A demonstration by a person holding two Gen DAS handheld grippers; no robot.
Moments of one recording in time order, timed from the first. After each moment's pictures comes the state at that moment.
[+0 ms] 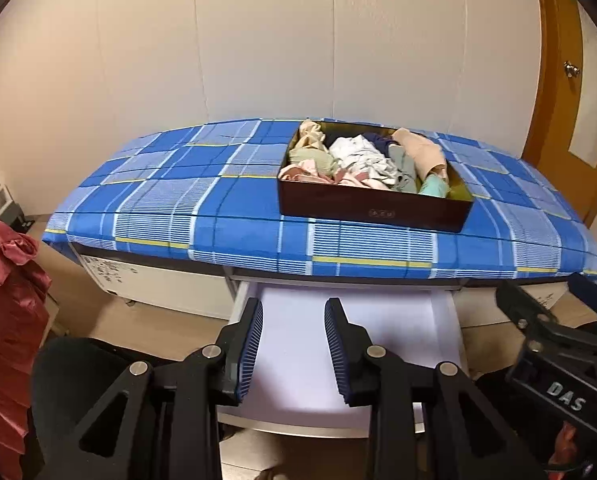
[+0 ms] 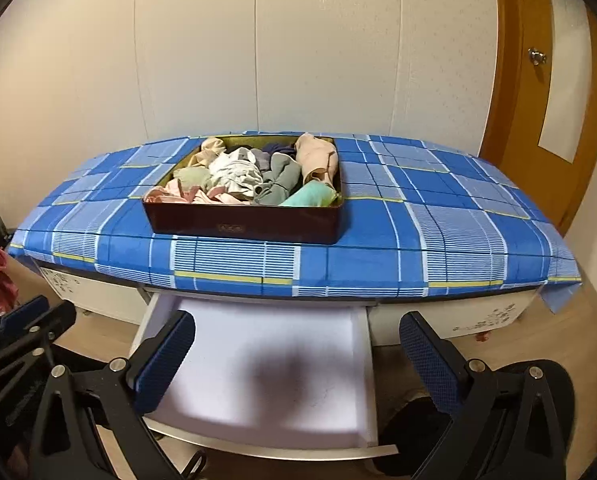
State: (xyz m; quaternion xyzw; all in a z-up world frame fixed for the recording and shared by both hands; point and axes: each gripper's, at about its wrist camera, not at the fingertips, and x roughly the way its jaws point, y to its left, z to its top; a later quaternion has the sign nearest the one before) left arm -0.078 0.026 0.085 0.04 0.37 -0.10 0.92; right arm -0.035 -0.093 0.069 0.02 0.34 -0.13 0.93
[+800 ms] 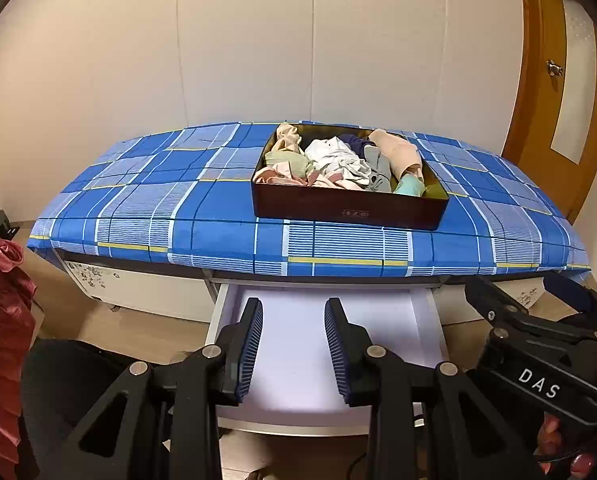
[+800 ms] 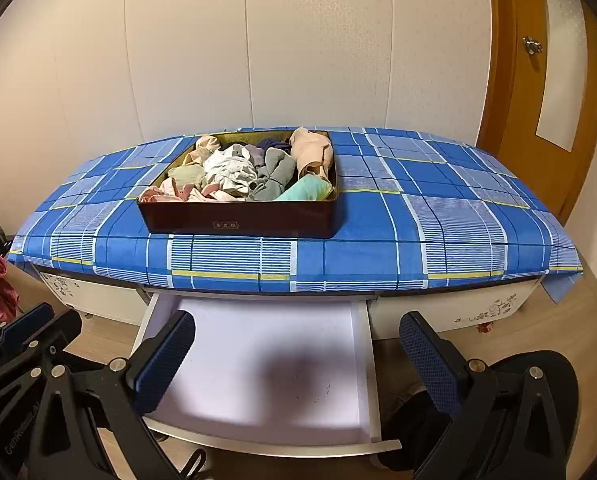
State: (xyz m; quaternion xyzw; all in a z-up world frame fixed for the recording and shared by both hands) left arm -0.085 0.016 0.086 0.04 0.37 -0.12 0.92; right arm -0.034 -0.100 0.066 0.03 0.35 -0.13 0.93
